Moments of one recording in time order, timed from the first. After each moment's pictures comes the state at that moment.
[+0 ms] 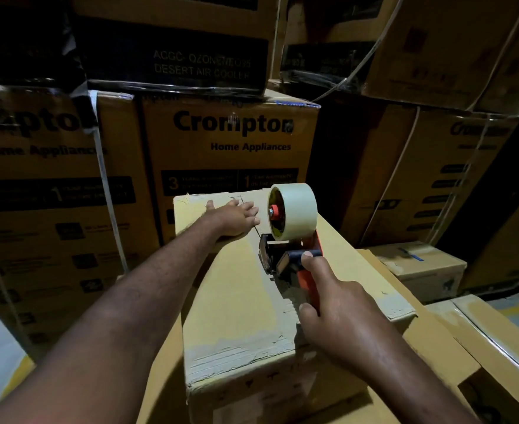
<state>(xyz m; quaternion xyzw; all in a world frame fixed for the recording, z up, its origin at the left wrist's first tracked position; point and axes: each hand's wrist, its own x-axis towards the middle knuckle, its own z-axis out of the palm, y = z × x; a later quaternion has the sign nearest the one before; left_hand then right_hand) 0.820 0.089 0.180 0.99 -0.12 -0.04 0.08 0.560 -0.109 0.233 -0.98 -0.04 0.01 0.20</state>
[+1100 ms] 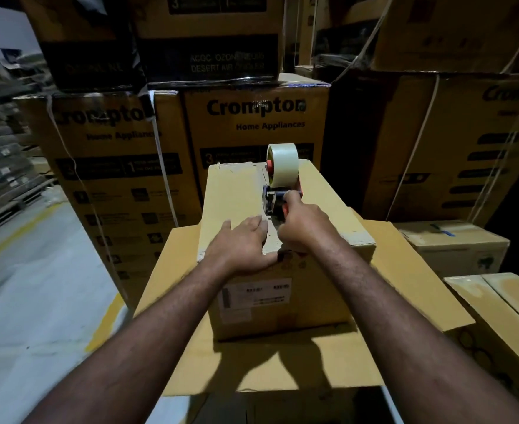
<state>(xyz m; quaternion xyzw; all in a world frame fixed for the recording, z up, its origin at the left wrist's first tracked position) 0.541 0.001 0.175 1.00 -0.08 0.02 -0.02 0.530 -0.144 0.242 -0.96 -0.09 -0.04 0.24</state>
